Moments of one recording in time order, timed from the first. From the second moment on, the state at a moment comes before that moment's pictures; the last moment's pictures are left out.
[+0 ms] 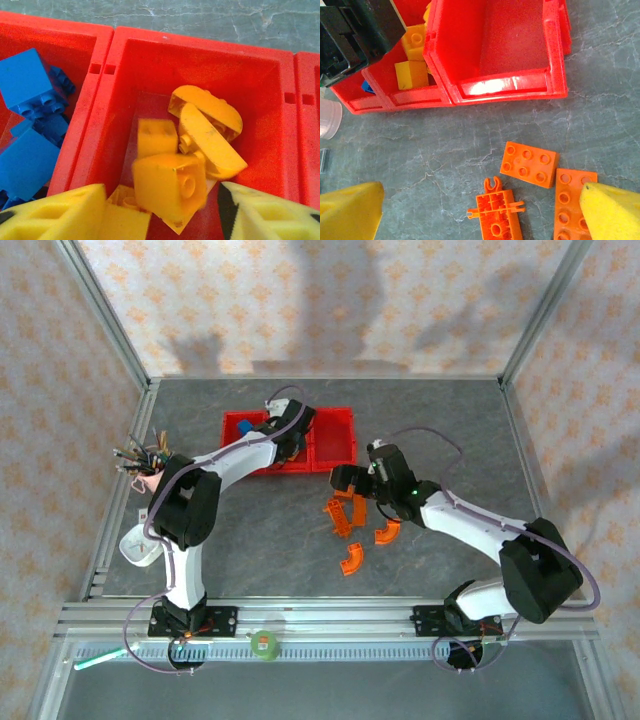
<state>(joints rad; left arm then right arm) -0.47 1.95 1.45 -0.44 -0.49 -0.62 0.61 1.37 0.79 -0.10 -0.06 0.68</state>
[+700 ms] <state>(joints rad) -0.67 1.30 0.86 -0.38 -0.31 -0.69 0.80 1.59 0.95 -0.37 0.15 0.51</state>
